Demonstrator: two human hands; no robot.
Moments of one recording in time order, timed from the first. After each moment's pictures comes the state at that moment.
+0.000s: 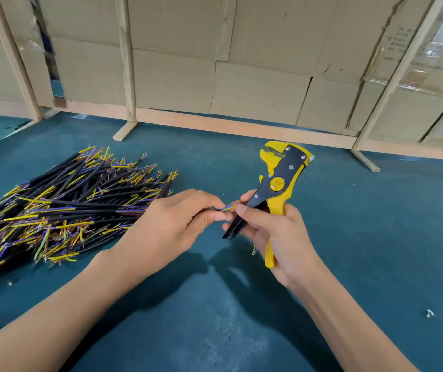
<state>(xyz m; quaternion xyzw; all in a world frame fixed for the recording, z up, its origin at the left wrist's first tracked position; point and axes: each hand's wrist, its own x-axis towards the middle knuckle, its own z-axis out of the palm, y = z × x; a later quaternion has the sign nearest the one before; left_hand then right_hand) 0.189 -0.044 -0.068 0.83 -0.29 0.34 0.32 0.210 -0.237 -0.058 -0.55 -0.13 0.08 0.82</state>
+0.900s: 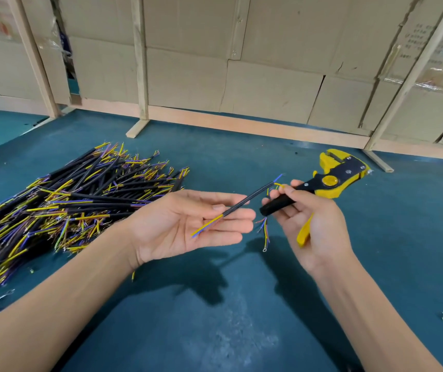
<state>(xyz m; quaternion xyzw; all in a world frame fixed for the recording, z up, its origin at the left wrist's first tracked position) 0.182 -0.030 -0.042 0.44 -0.12 -0.30 0.84 0.223 -0.252 -0.047 -0.43 -0.02 0.02 0.90</state>
